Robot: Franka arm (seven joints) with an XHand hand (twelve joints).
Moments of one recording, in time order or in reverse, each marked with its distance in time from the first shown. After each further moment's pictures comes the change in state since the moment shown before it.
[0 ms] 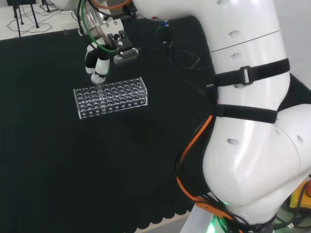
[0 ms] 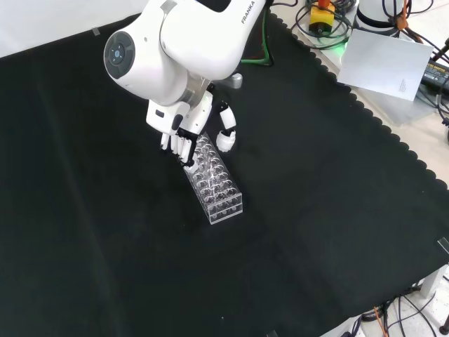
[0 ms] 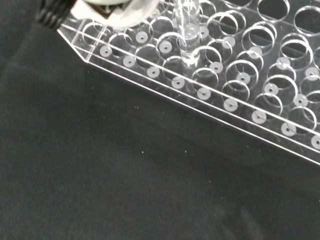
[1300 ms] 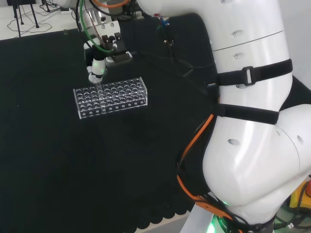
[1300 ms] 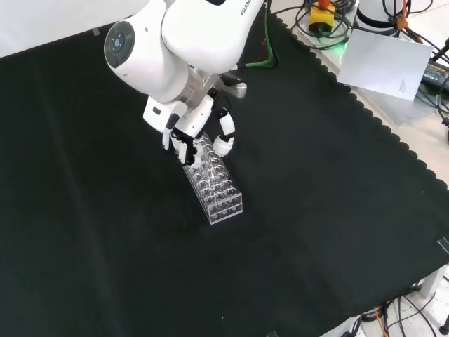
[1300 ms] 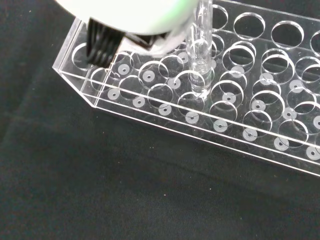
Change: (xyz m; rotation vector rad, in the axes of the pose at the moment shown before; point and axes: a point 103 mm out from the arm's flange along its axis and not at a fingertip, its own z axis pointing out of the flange) arm 0.013 0.009 -0.004 -0.085 0.074 0.102
